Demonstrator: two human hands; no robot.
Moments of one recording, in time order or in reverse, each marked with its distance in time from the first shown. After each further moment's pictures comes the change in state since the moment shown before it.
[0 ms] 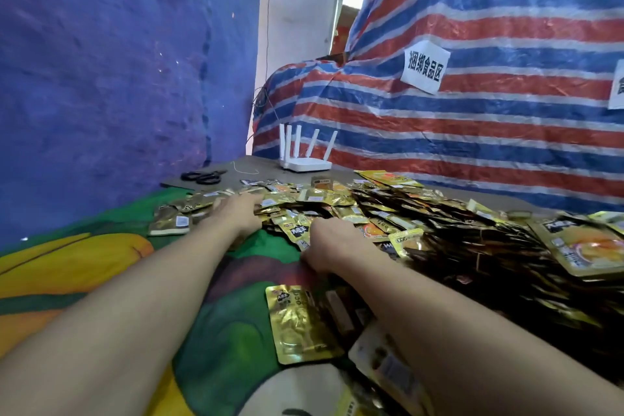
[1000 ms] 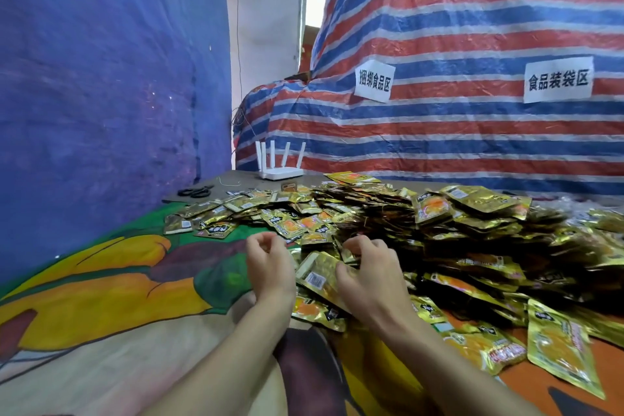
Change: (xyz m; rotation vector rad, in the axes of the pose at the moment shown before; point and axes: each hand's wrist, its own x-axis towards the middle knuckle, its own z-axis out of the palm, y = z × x) left_hand -0.269 0.148 -0.021 -1.358 0.472 -0.340; right_hand -0.257 0.058 -0.028 0.526 0.474 0.161
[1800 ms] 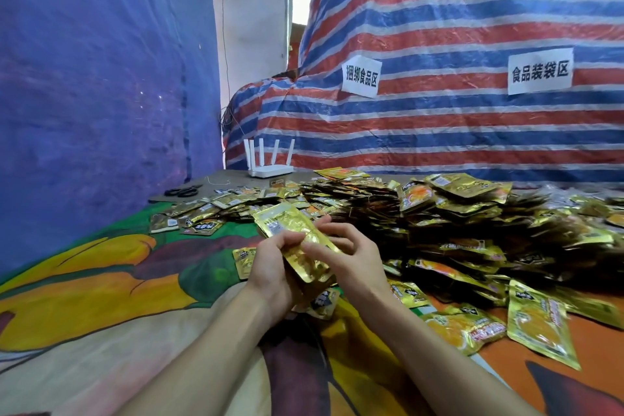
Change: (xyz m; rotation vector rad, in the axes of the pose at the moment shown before) left_hand -0.015 0.007 -0.002 -0.527 -0.870 -0.579; right_hand -0.001 0.002 0.001 0.947 -0.120 0.188
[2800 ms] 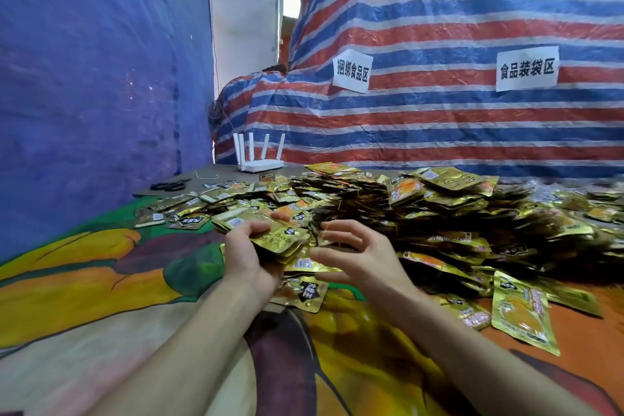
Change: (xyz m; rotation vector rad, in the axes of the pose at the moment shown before) left_hand 0.005 0.007 -0.006 -0.192 0.166 0.219; right_hand -0.007 -0.003 -0.033 0.019 -0.133 0.008
